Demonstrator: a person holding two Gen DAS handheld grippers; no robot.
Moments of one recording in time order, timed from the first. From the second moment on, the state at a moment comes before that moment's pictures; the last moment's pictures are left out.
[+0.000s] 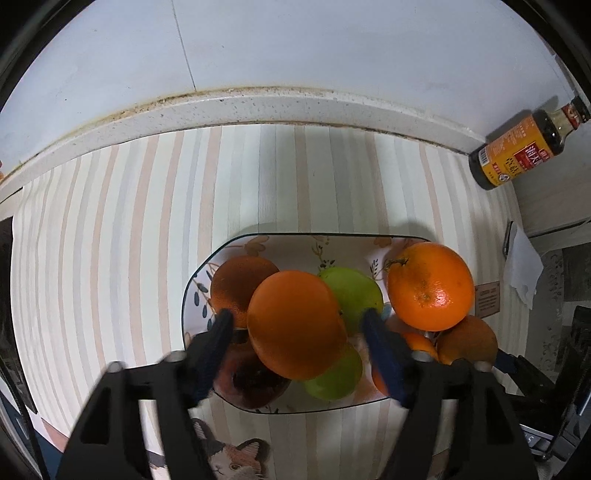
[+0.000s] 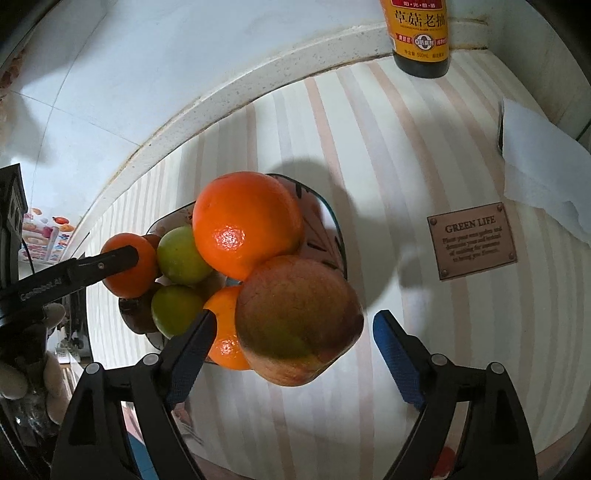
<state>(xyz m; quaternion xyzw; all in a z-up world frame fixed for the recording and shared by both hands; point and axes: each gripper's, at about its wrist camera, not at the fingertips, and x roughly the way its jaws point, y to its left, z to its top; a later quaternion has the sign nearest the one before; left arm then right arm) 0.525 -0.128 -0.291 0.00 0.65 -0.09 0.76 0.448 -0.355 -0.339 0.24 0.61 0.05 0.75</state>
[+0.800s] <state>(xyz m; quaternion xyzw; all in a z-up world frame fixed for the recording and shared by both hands) 0.385 -0.085 -0.209 0.02 0.54 -0.04 0.84 0.369 -0.304 -0.226 0.10 0.55 -0.02 0.83</state>
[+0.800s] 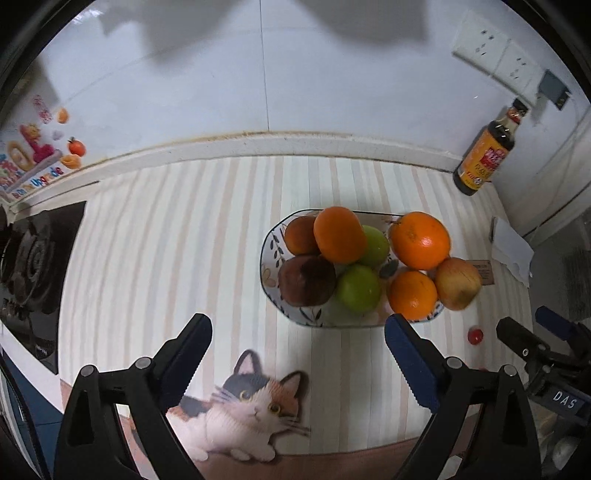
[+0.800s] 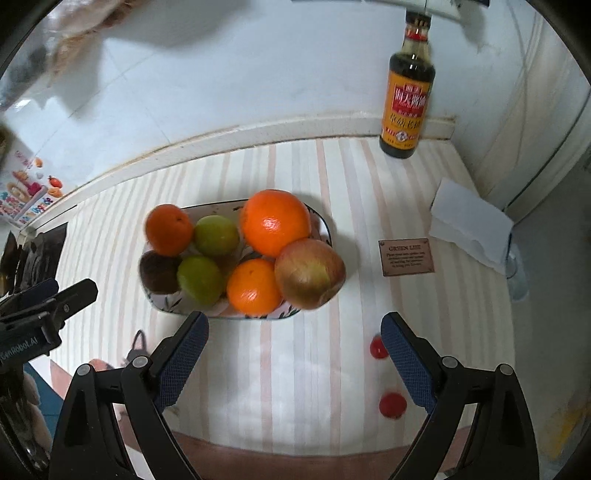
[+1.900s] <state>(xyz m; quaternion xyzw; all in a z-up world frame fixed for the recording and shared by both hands) 0.225 -0.069 -0.098 0.02 0.41 -0.08 0.91 0.187 -0.253 -0.074 0.09 0.41 -0.02 0.91</state>
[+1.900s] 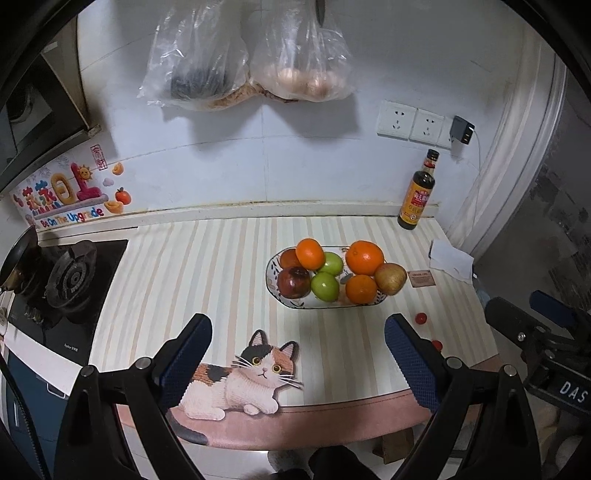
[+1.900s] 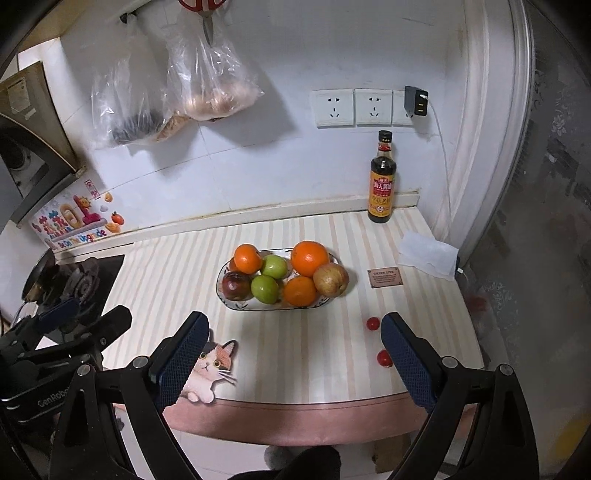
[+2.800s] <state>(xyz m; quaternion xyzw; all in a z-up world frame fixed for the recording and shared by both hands) 0.347 -0.234 -0.293 0.16 0.56 0.01 0.81 0.331 -0.449 -0.347 0.25 0.60 0.03 0.76</state>
